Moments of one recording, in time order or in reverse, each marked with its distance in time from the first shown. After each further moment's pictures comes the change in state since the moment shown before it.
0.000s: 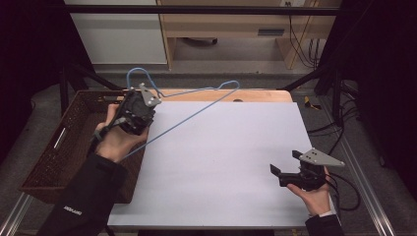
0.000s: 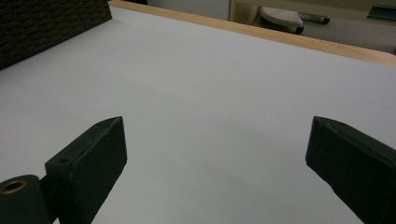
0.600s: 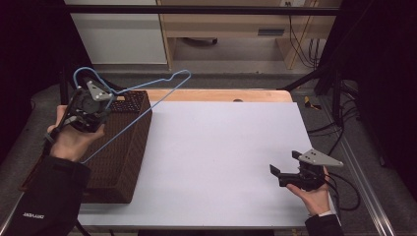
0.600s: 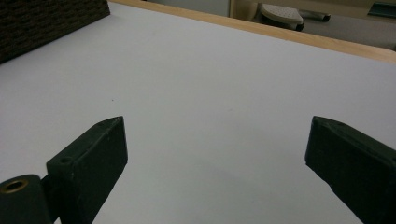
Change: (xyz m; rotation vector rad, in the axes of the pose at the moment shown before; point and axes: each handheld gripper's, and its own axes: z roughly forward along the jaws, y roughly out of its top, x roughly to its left) left arm 0.070 -0.058 -0.006 0.080 0.126 -0.120; right arm -0.001 -0.002 0.002 0.011 -0.001 -0.001
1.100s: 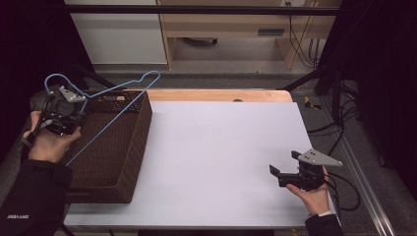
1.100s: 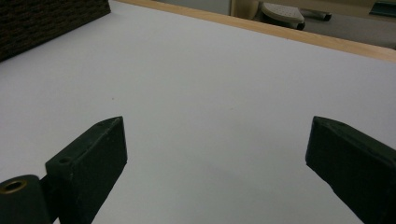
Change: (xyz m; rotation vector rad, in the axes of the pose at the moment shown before) left arm 0.048 -0.045 0.022 0.091 0.090 -0.098; right arm 0.000 0.000 0.001 0.008 0.001 -0.004
